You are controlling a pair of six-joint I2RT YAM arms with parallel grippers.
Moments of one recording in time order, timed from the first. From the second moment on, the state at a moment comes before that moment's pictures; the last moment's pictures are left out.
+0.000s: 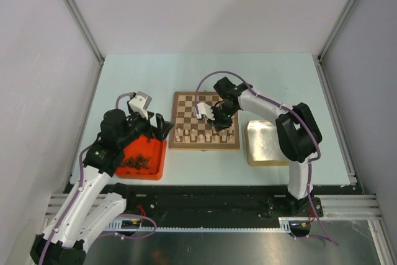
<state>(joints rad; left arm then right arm) -0.33 0.69 0.70 -0.31 0.29 -0.08 0.62 1.95 1.50 -0.83 -0.52 -1.10</state>
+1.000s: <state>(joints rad) -0.33 0.69 0.70 -0.31 0.29 -0.08 0.62 1.96 1.56 -0.85 -0.50 -1.10</state>
